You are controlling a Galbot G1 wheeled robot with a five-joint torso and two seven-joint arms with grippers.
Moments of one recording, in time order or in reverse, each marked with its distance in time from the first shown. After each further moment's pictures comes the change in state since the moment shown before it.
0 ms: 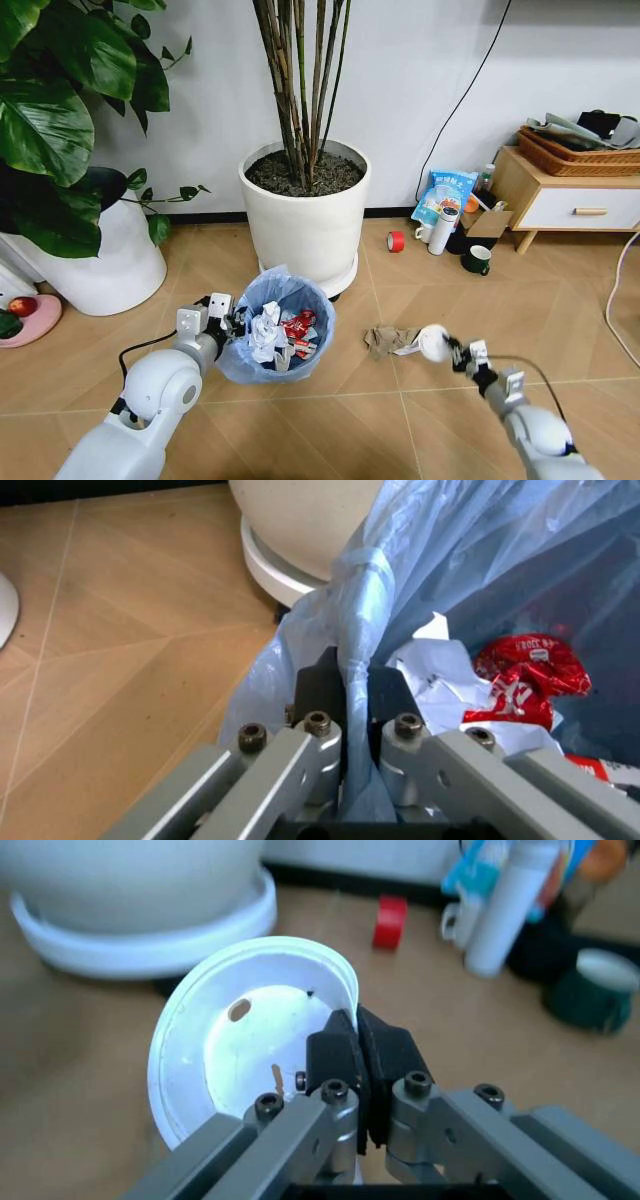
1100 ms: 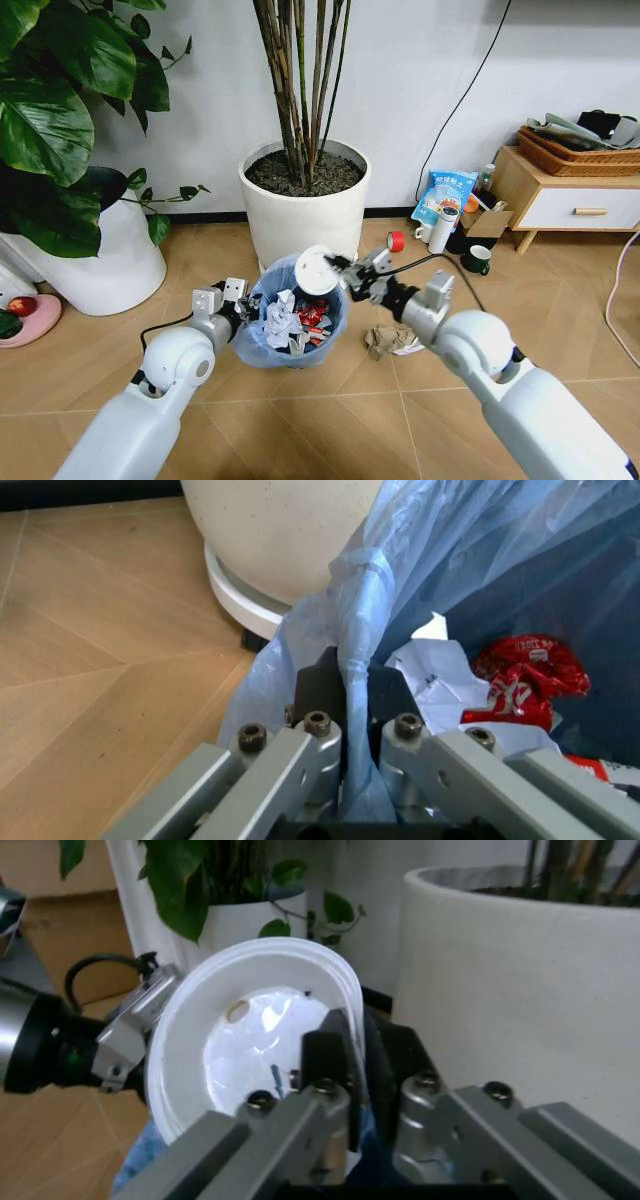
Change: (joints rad) left arm -0.146 0.000 0.082 0.090 -0.078 0.000 -0.007; right arm 0.320 -0.153 -0.560 0.497 0.280 -0.315 0.107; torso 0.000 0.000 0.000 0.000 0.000
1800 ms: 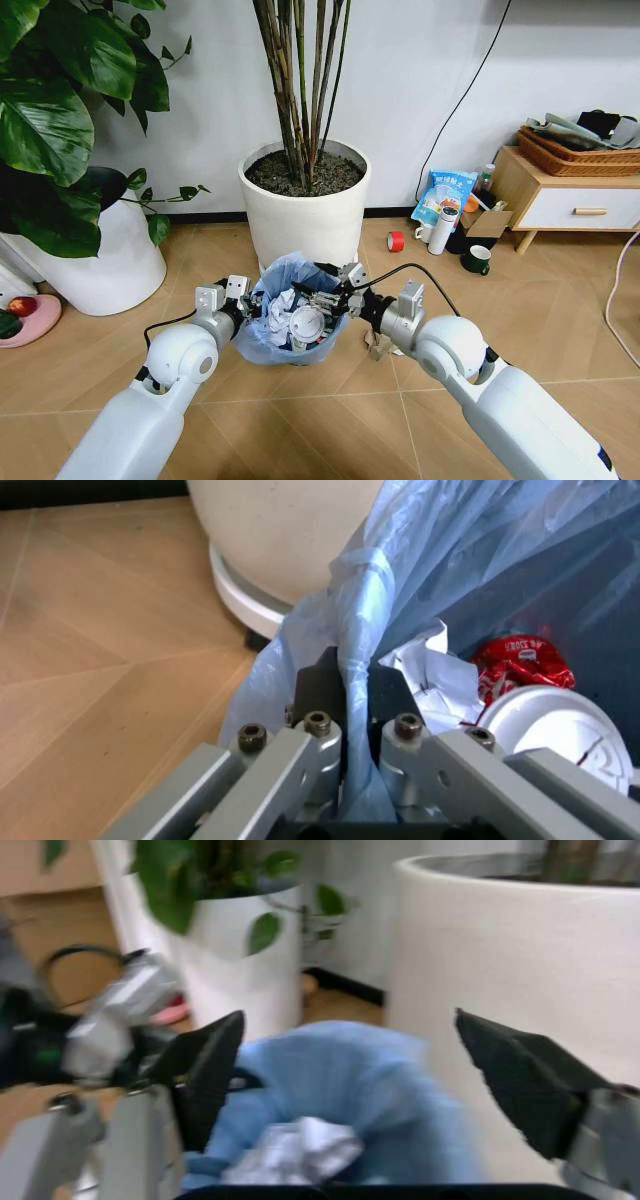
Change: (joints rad) left arm 0.003 -0.009 -0.003 0.001 0.002 0.000 -0.013; right arm 0.000 0.027 0.012 -0.031 -0.014 0.004 0.013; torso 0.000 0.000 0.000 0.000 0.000
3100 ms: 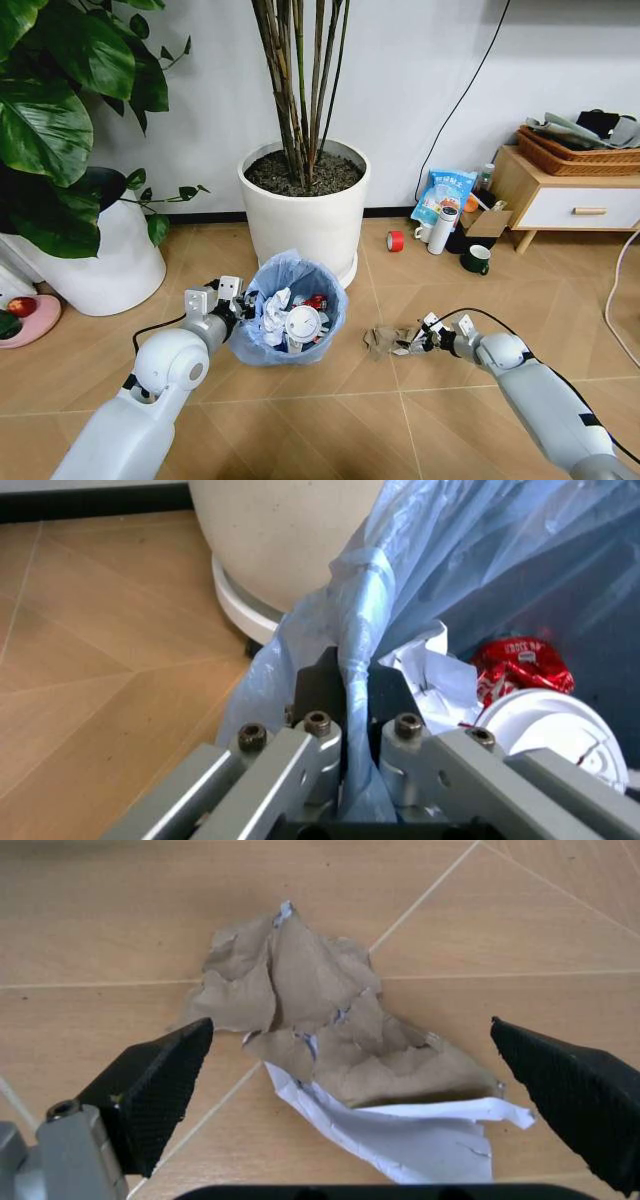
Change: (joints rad) left arm 0.034 0.000 -0.038 -0.050 0.003 0.000 0.017; right arm 0.180 0.011 0.094 -1.030 -0.468 0.231 -0.469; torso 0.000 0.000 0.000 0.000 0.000
